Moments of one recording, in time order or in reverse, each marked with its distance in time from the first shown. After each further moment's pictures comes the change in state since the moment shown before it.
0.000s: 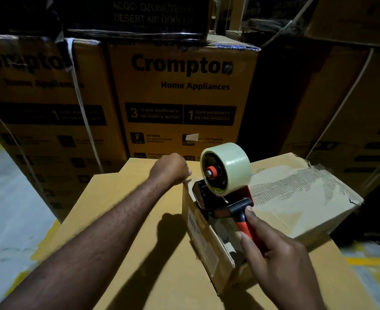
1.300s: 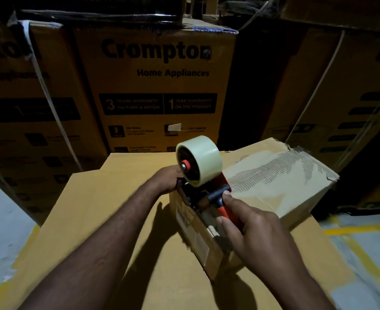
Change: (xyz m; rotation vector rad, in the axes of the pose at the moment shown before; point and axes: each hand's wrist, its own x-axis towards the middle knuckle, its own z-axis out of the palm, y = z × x) left_hand -0.016 -0.002 0.035 -0.299 -0.381 0.149; right_hand 0.019 -0.032 -0.018 -0.198 -0.258 0.096
